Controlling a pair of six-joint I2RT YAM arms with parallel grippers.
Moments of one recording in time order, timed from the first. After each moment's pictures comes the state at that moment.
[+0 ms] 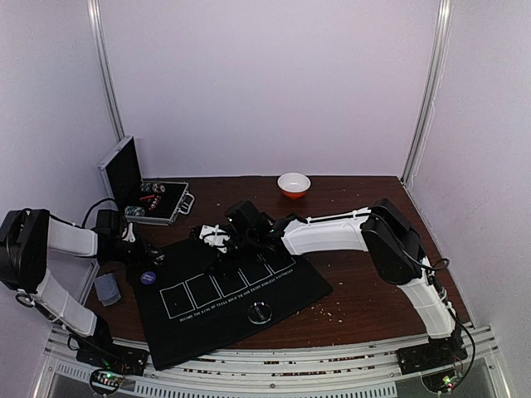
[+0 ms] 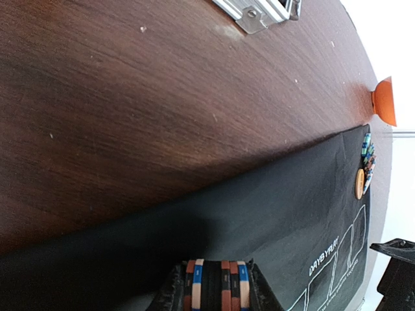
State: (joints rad) left arm 0.05 1.50 0.55 0.02 0.48 -0.54; right arm 1.01 2.36 1.80 -0.07 -0.24 -0.37
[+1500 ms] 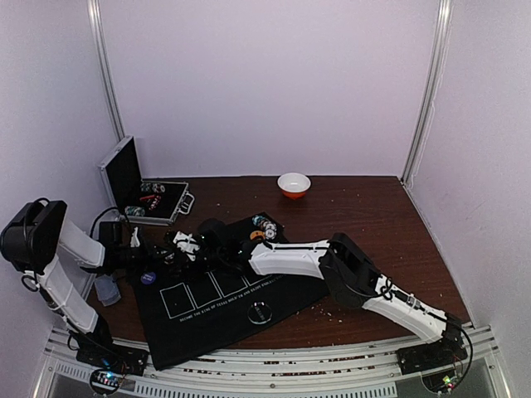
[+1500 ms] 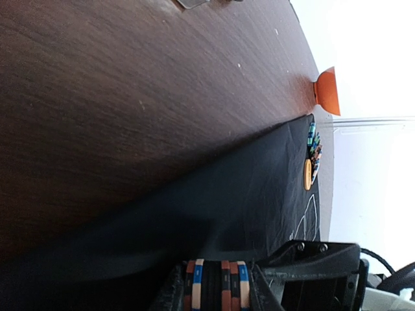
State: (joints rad) left arm 0.05 1.66 0.43 0.48 0.72 -0.70; right arm 1.07 2.80 2.34 0.04 -0.33 -0.11
